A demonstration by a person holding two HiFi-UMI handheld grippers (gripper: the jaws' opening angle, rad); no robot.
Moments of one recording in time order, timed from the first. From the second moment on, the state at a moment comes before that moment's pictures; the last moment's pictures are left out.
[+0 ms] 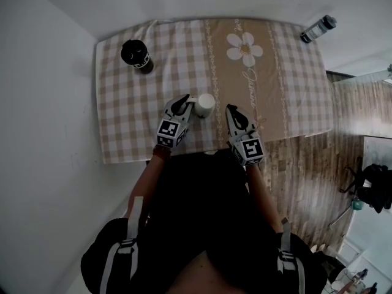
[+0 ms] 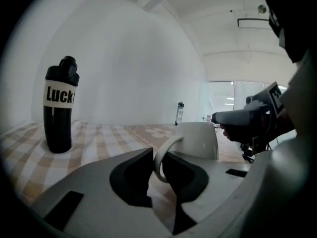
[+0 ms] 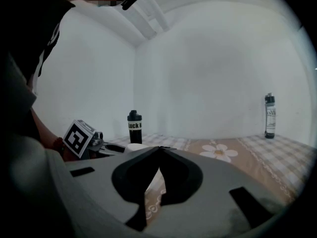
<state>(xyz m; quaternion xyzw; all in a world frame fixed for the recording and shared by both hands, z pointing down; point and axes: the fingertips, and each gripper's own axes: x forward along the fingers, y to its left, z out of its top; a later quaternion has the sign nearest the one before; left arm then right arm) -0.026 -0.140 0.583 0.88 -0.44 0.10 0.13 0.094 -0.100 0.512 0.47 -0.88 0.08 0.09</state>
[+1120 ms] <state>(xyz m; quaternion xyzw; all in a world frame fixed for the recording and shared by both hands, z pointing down) 0.009 -0.092 0.478 0.95 -0.32 0.04 0.00 -0.010 -0.051 0.501 0.19 -0.97 0.02 0.13</state>
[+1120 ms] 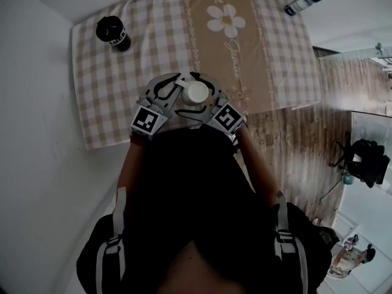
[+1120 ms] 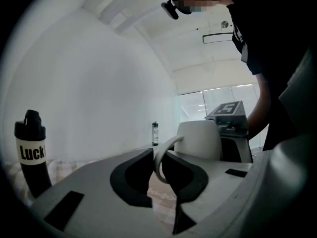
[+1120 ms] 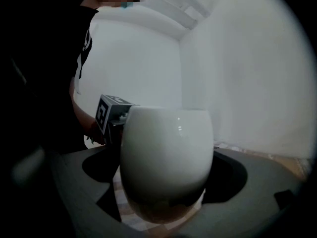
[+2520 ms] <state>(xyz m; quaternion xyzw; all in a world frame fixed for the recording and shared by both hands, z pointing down) 0.057 -0.064 0.499 0.97 -0.24 0.07 0.01 0.022 -0.029 0.504 0.21 -0.96 0.01 0.18</state>
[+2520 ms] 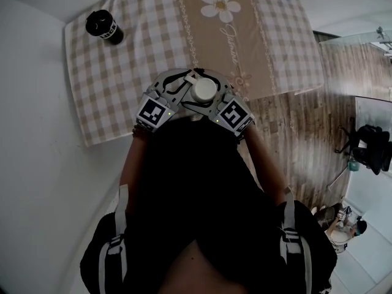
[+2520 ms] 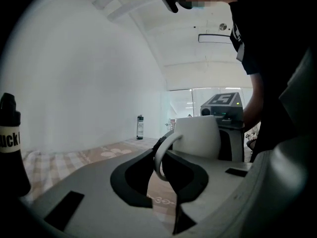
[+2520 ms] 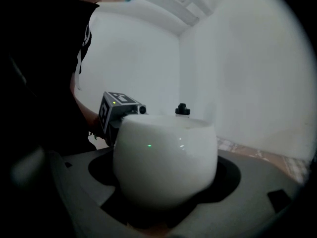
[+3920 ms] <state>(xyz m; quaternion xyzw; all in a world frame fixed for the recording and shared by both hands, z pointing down) 0.011 -0.025 0.552 0.98 -0.09 0.16 0.08 -0.016 -0.006 0.543 0.05 -0.97 -0.04 0.25</state>
